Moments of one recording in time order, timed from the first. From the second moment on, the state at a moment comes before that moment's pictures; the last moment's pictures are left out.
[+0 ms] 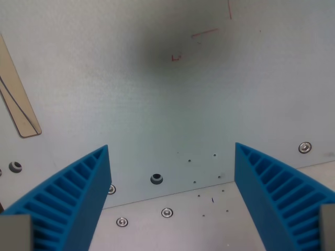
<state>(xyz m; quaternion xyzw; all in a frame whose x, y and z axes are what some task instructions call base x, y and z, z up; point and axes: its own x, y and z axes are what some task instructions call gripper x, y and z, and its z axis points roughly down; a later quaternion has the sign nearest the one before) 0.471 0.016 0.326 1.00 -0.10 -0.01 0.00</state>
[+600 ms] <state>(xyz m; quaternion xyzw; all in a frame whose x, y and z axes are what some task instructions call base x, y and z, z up) 0.476 0.016 0.290 0.99 -0.10 -0.02 0.00</state>
